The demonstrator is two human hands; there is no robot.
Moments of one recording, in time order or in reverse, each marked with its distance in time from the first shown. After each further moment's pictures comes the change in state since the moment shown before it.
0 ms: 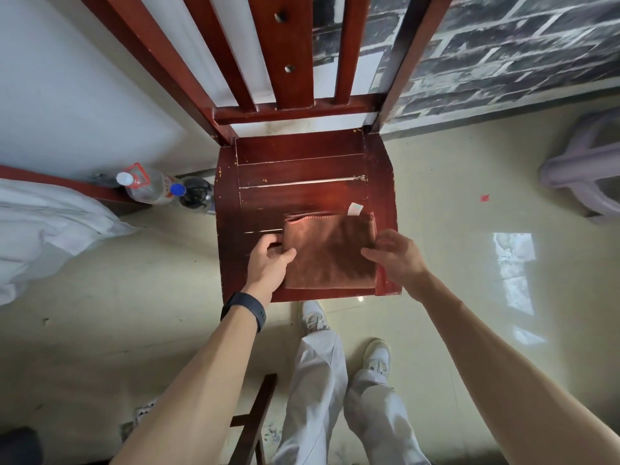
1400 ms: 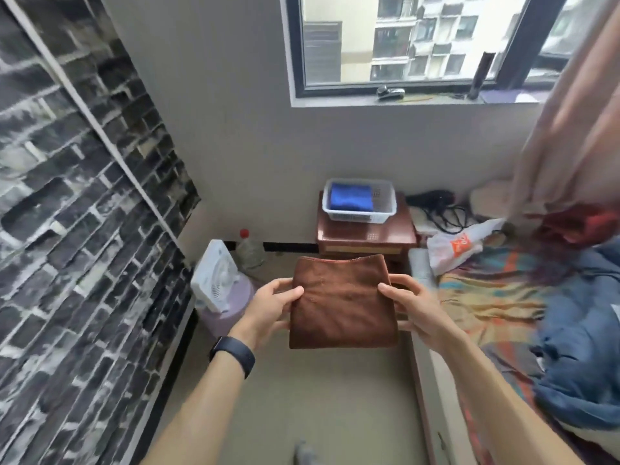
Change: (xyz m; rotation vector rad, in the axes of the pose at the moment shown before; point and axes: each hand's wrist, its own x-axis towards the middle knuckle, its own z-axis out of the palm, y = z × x) left_hand -0.690 0.231 0.582 0.651 -1.199 0.530; right_hand -0.617 0.268 -0.587 1.172 1.015 -0.255
